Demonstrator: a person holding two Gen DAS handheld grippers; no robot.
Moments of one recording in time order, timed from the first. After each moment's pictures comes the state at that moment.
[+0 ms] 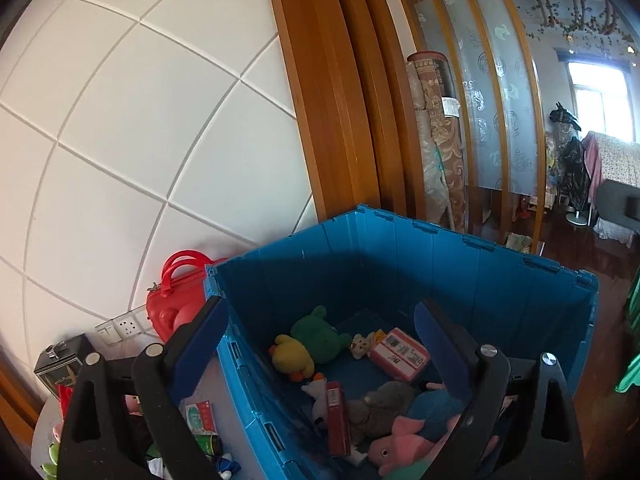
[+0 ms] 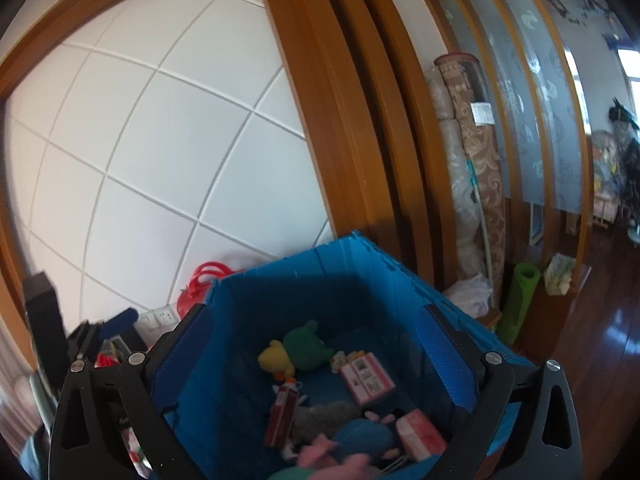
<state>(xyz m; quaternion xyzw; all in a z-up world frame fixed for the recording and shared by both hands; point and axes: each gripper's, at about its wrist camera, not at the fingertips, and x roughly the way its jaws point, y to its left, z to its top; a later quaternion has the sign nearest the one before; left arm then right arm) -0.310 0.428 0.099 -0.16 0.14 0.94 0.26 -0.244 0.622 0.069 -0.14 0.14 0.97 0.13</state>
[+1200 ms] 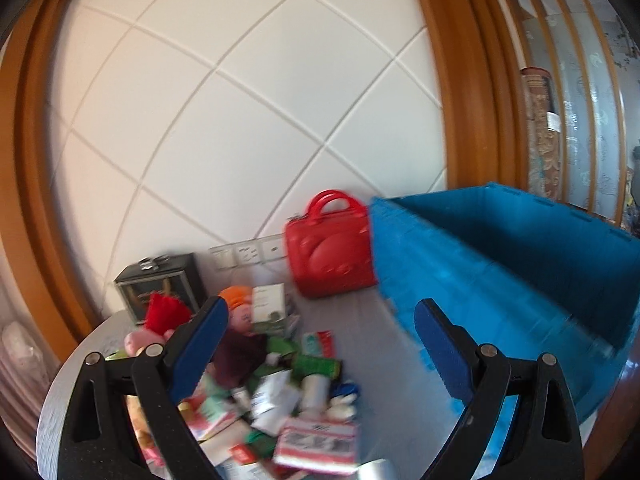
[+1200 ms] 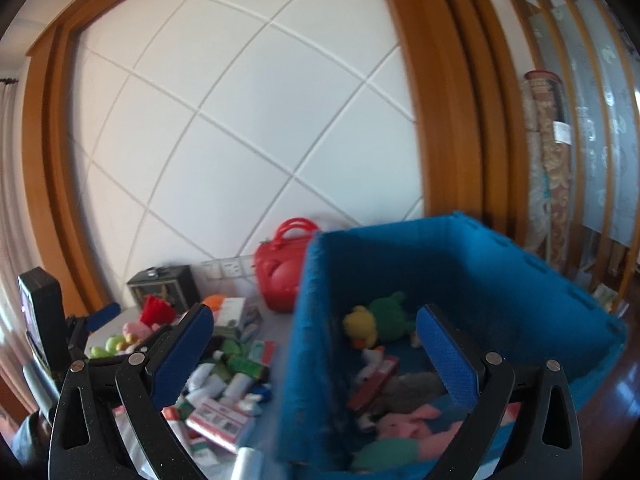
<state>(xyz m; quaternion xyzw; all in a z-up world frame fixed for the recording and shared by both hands) -0.288 0.184 0.031 -0.17 0.07 0.98 0.08 -0.274 0.434 0.031 -0.16 0.07 0.98 0.01</state>
